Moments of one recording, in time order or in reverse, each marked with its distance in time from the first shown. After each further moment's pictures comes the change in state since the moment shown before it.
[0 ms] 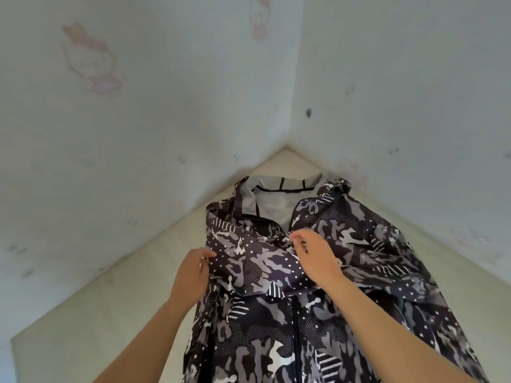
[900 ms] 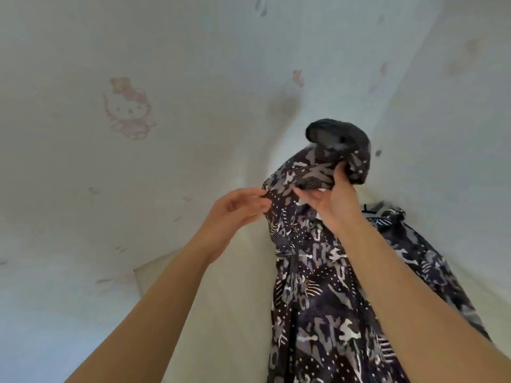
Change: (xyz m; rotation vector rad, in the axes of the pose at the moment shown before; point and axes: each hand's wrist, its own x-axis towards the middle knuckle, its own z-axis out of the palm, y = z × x) left_hand -0.110 0.018 -0.261 -1.001 -0.107 0.124; right_hand -0.058 -0.315 0.041 1.361 -0.031 0.196
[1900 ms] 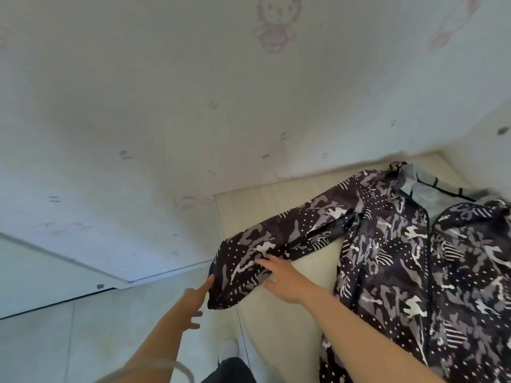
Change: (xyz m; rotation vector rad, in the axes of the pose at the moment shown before) left_hand -0.220 -0.237 -0.181 0.006 0.552 -1.153; right_hand -0.102 0.286 -0.034 -1.743 -0.918 0.280
